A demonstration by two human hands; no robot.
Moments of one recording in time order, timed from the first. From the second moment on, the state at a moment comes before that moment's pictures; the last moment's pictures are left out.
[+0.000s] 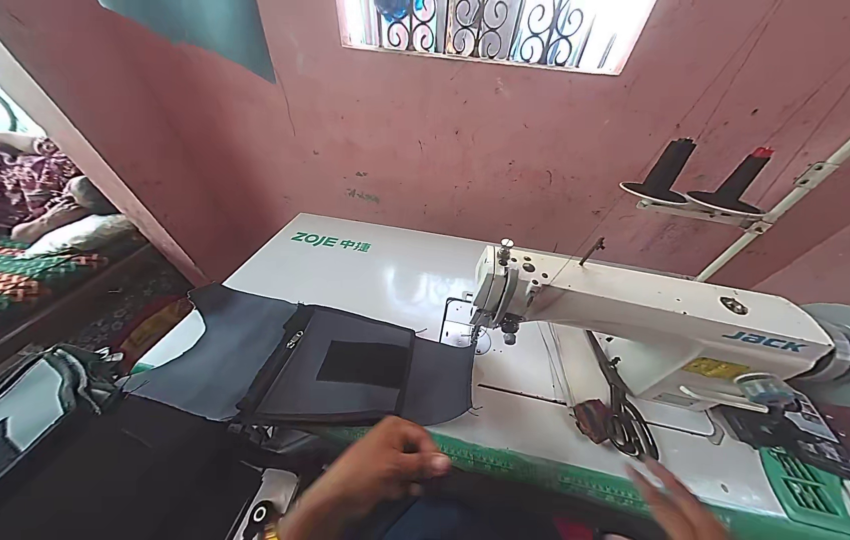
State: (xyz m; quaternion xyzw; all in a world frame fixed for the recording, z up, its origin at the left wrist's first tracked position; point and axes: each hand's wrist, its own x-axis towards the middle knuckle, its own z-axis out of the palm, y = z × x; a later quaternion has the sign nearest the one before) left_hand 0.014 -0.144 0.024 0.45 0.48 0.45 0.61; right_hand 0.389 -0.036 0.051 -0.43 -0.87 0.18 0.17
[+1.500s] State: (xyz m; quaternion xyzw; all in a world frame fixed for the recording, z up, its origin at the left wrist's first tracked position) left_hand -0.011 0.021 -0.015 0.47 0.49 0.53 0.51; right_hand 0.172 0.007 -0.028 -0.40 -0.78 0.21 0.43
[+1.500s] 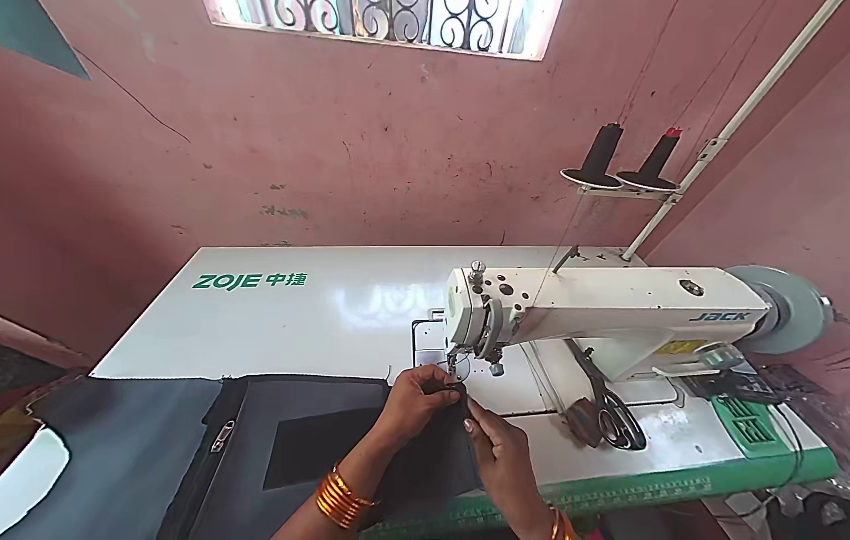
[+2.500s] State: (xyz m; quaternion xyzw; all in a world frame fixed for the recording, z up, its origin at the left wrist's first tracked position) left_hand 0.026 0.014 -0.028 0.73 0.64 0.24 0.05; right_hand 0.169 0.003 -0.016 -0.48 -0.81 0.20 0.27
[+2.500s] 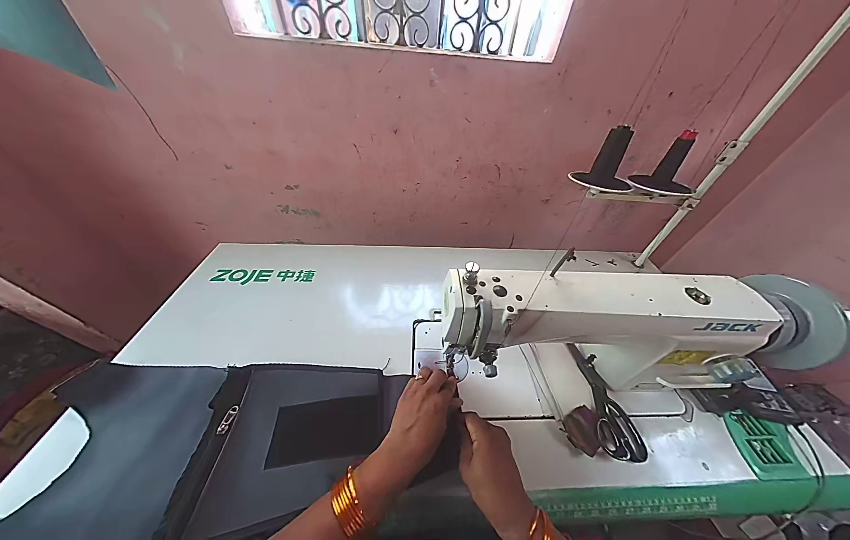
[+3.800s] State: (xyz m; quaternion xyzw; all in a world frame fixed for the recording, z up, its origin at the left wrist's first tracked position) left_hand 0.054 -0.029 -0.062 0.71 0.56 0.41 -0.08; right_hand 0.299 0.028 0.012 -0.57 -0.81 0.03 0.13
